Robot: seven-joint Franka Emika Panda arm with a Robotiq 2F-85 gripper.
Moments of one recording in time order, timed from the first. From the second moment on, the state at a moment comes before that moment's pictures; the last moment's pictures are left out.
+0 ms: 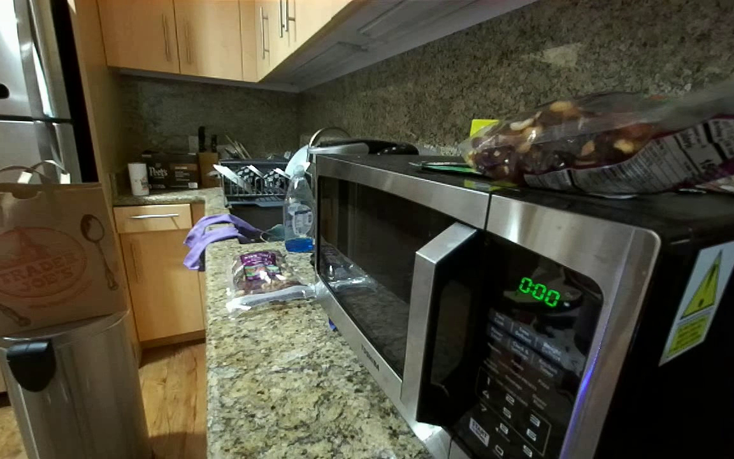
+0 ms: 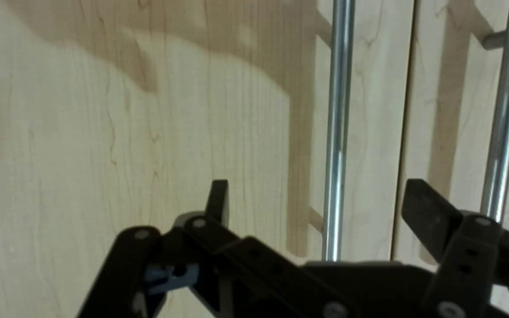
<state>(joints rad) -0.75 -0.16 0.43 -1.55 -0.57 2.79 0.66</state>
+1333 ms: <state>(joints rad) -0.74 -0.09 0.45 -1.48 -0.61 2.80 0.68</state>
